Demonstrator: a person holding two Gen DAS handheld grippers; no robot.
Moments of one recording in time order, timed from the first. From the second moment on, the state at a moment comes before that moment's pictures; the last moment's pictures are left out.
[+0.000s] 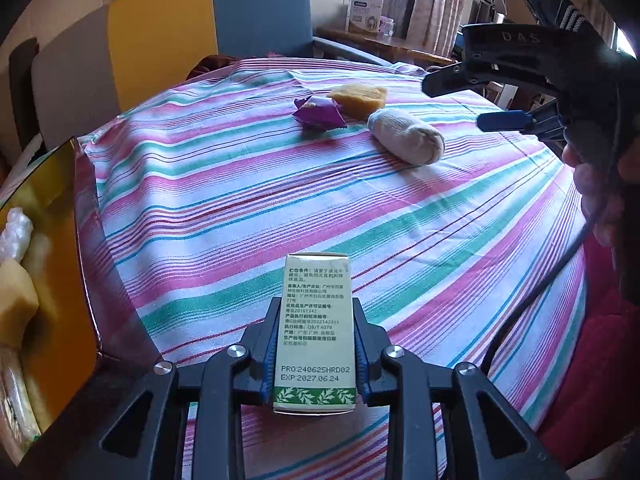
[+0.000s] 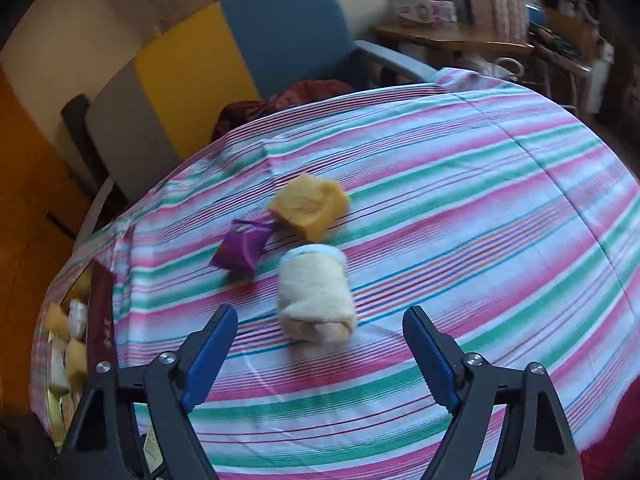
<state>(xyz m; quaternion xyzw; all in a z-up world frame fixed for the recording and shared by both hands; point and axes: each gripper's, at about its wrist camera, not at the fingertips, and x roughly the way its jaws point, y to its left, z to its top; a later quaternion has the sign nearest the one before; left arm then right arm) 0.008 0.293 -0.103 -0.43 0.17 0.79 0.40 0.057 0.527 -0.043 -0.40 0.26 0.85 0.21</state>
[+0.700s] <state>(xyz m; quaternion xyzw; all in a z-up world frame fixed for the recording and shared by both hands) 0.004 0.287 -0.105 -0.43 0.15 0.79 0.41 -0.105 0.543 -0.103 -0.50 0.28 0.80 0.19</state>
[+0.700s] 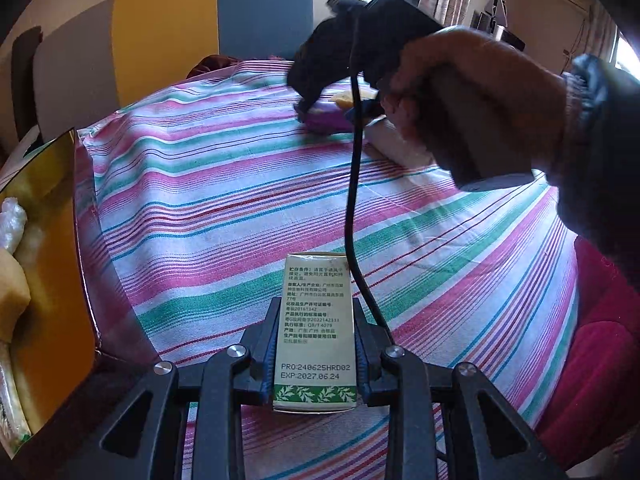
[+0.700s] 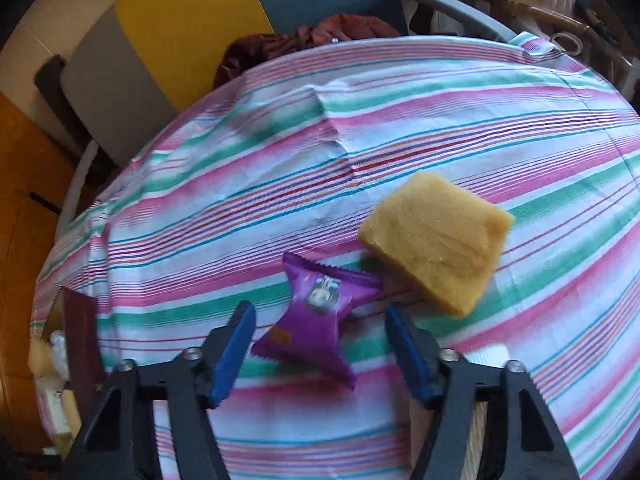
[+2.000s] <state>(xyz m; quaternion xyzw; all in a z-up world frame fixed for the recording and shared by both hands) -0.136 0.148 -0.028 -0.47 -0.05 0.85 0.21 -0.036 0.416 -0.100 -0.55 0.02 0.83 0.04</state>
